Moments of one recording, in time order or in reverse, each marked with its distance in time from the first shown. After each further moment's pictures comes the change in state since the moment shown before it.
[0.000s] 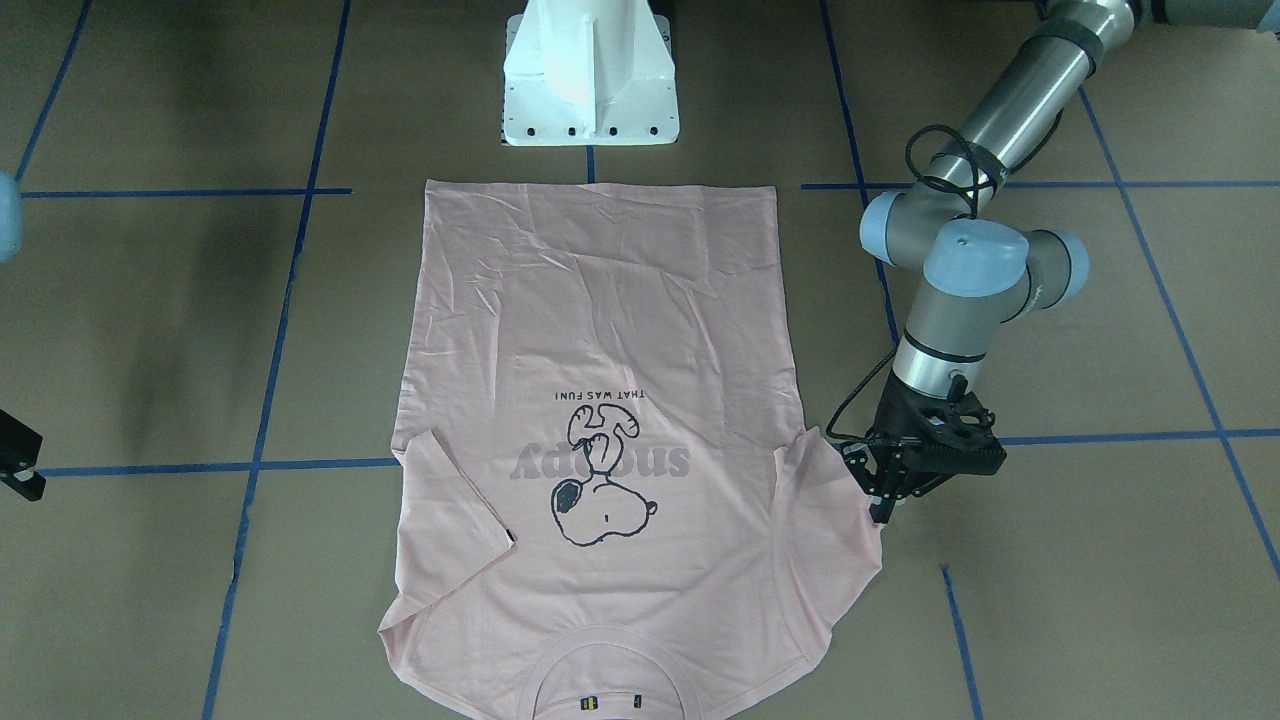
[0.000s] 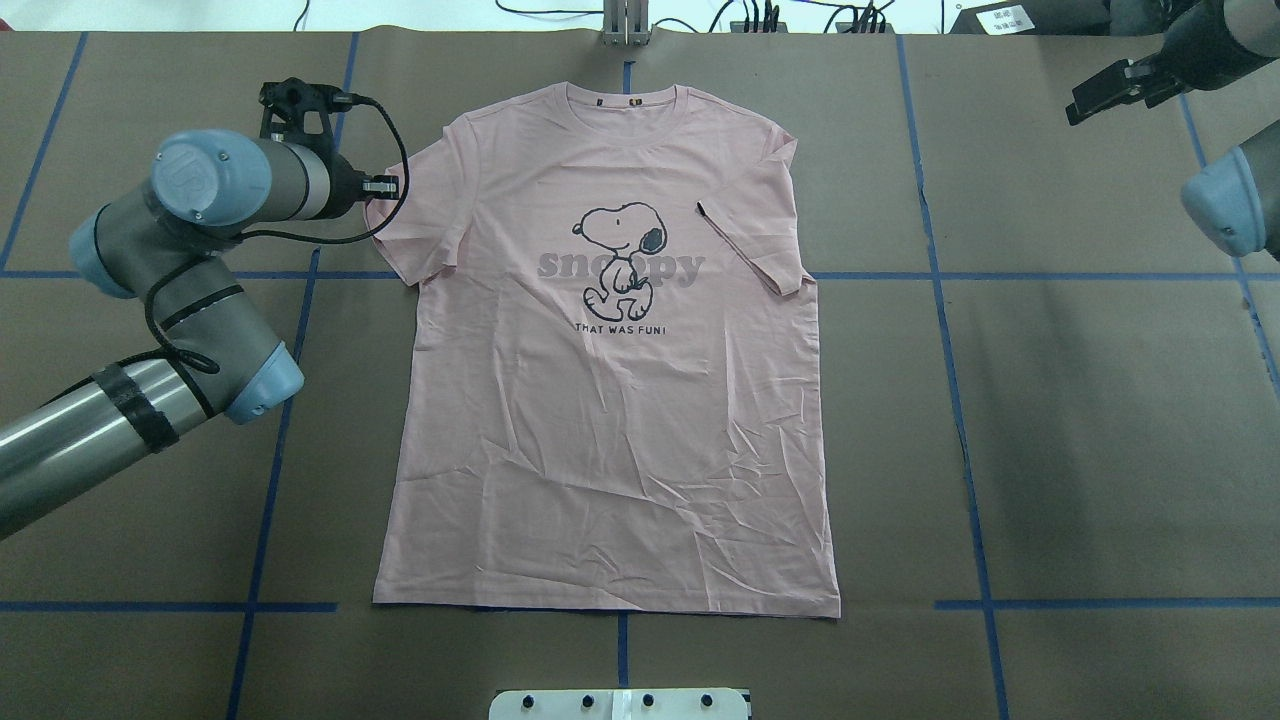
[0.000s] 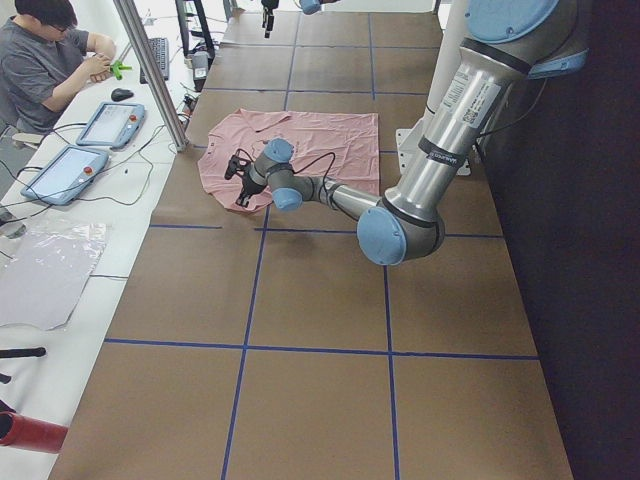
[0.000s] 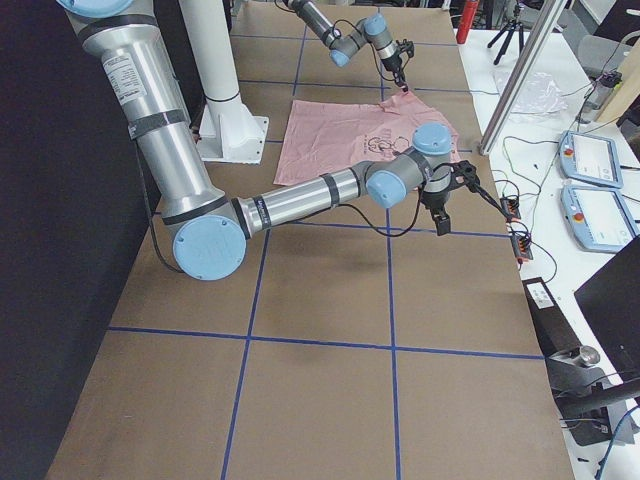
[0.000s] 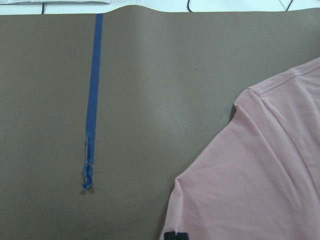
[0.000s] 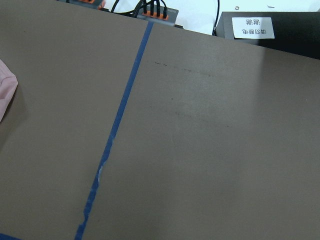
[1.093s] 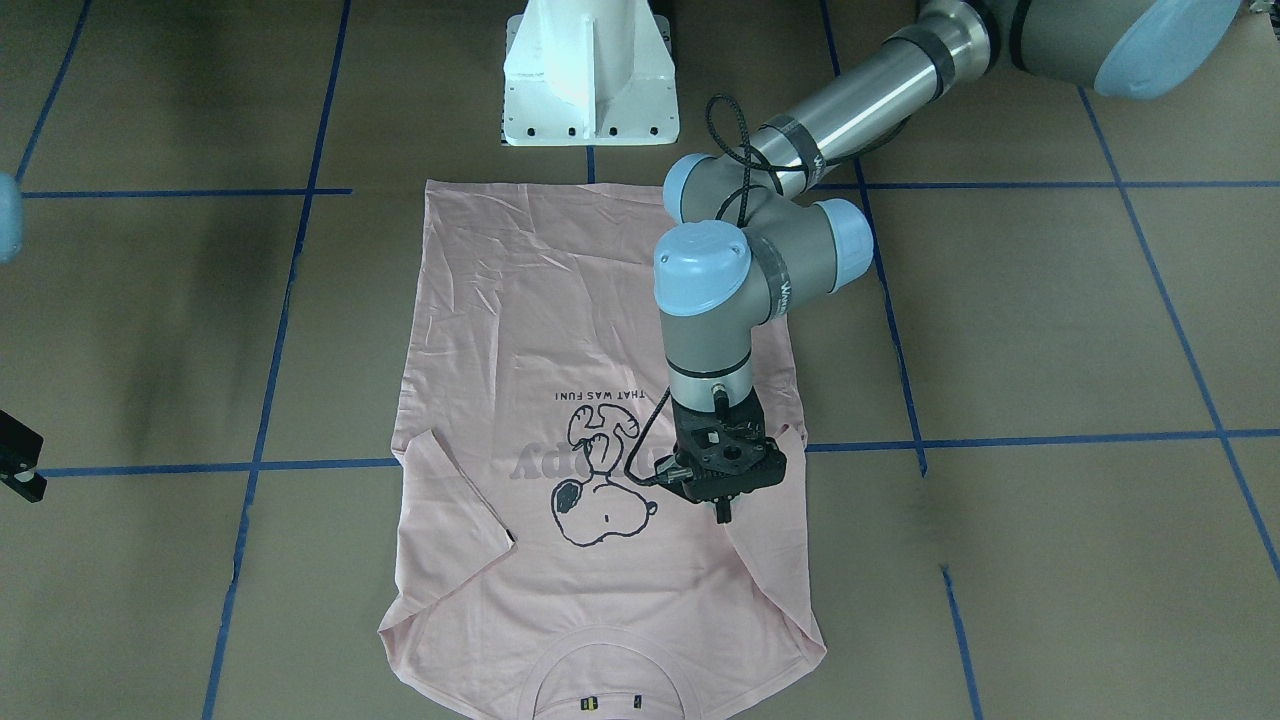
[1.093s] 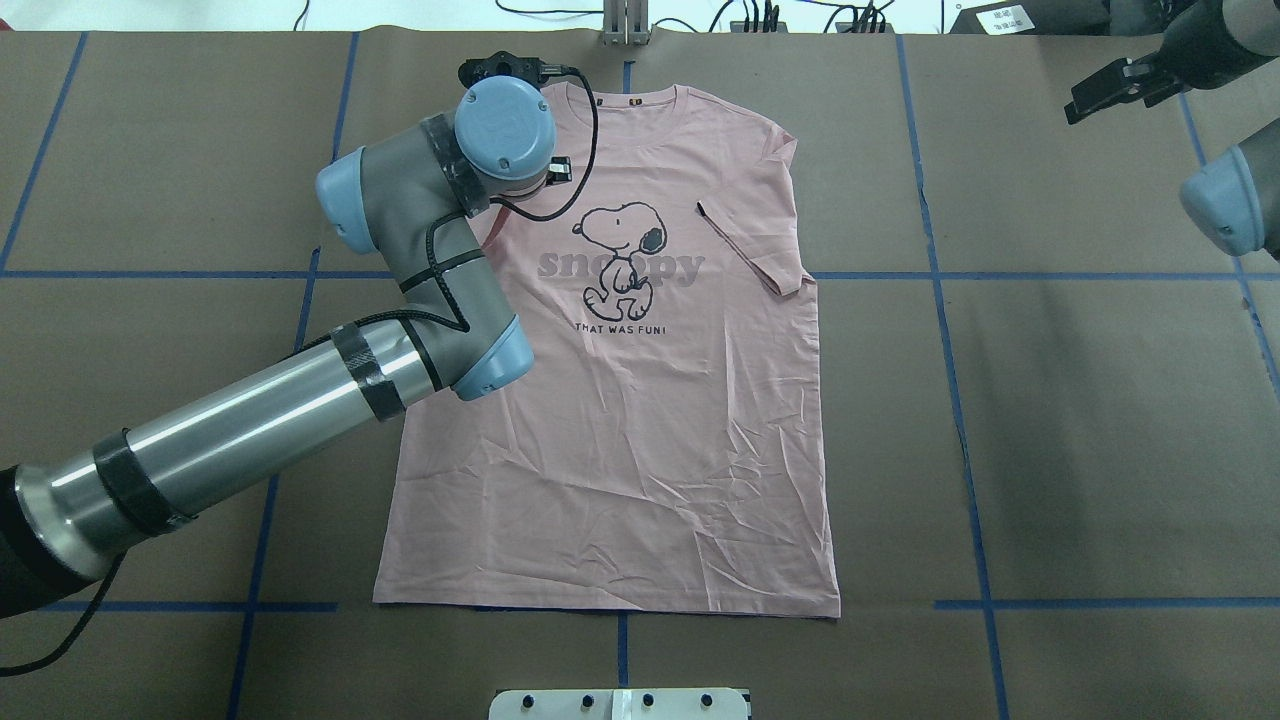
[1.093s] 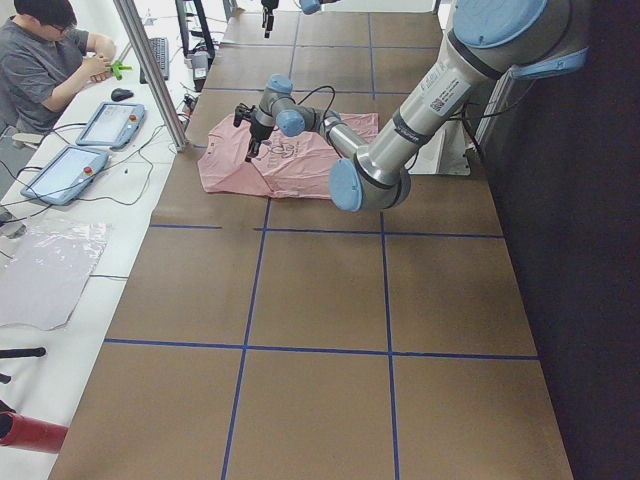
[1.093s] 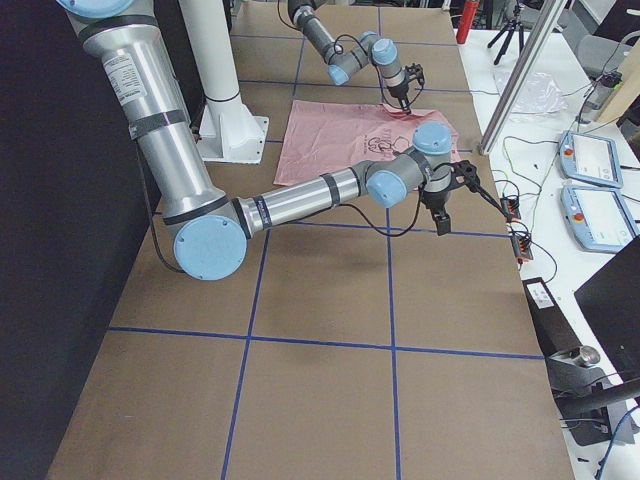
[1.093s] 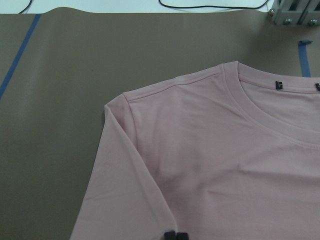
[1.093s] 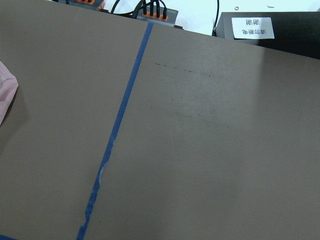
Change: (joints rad) left arm 0.117 -0.381 0.173 0.448 0.106 -0.199; right arm -0.001 0.003 0.000 -0.001 -0.001 0.010
